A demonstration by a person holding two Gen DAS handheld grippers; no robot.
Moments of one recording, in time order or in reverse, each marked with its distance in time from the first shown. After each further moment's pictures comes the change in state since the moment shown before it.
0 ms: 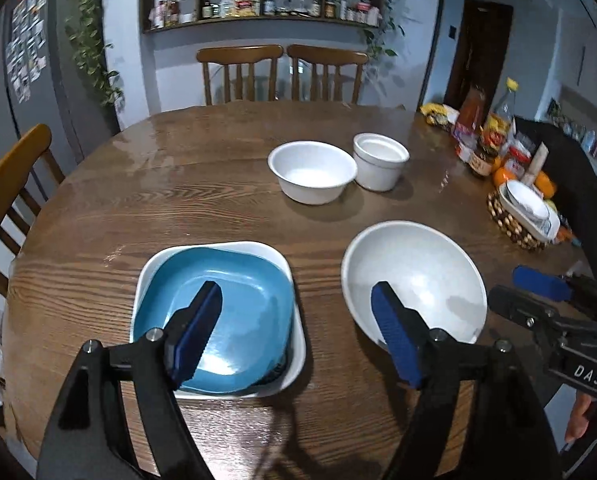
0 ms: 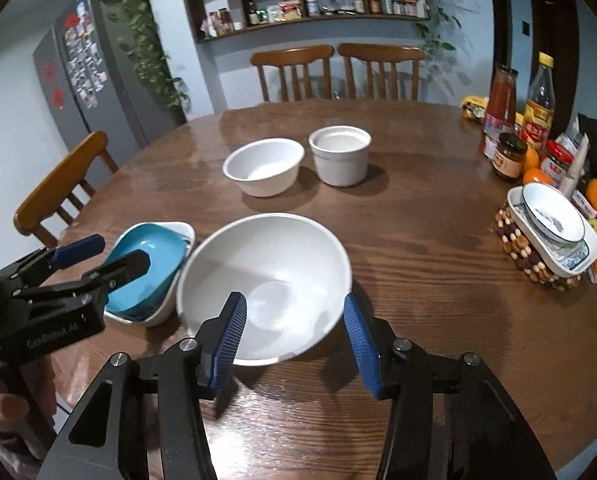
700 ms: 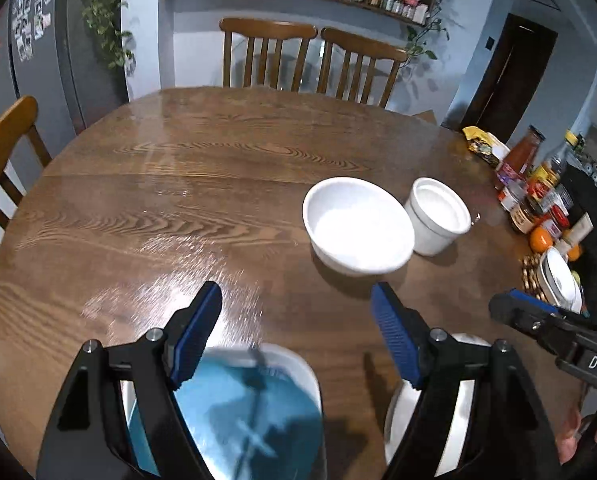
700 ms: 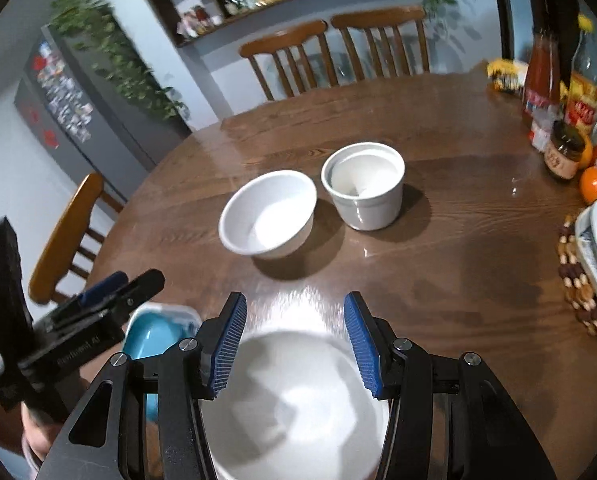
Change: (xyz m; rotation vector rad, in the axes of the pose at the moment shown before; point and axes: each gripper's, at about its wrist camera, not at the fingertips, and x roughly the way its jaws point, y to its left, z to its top) left arm 0.092 0.033 0.090 -0.139 0.108 -0.004; right arm 0.088 -0.013 0.102 0.200 0.131 0.124
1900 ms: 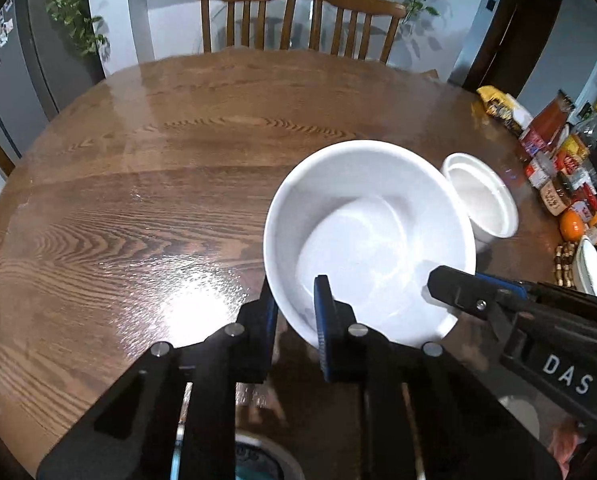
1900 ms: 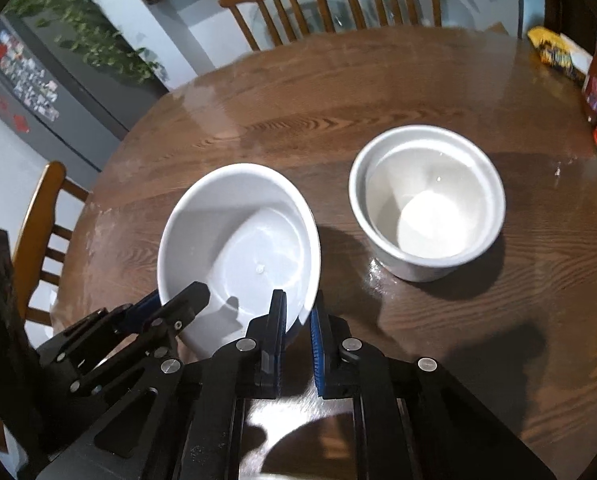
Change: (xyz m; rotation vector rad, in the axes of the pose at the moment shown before) left arm 0.069 -0.016 0.020 0.077 0.109 0.016; right arm 0.081 -0.001 0.042 -0.018 0.133 -0.025
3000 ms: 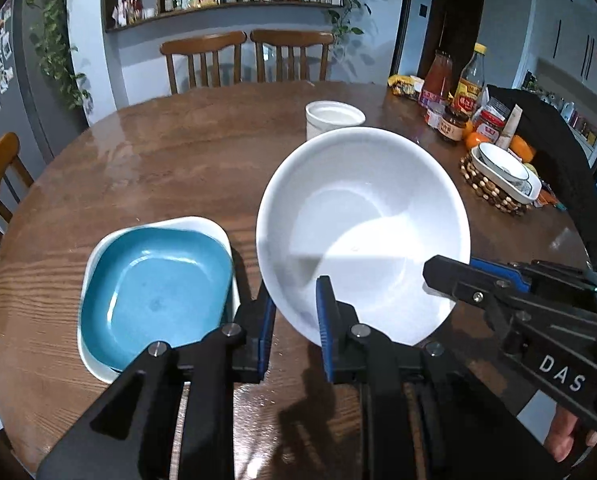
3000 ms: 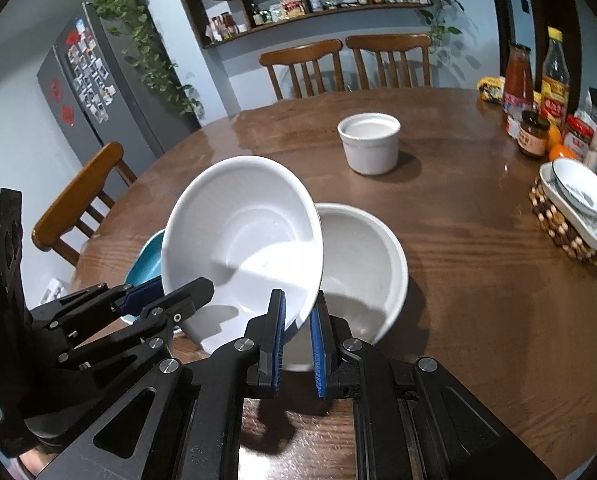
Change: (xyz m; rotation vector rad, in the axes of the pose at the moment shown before) left arm -0.113 -0.048 -0.157 0.165 -0.147 -0.073; right arm -0.110 0.005 -0.174 -0.091 -0.246 -0.026
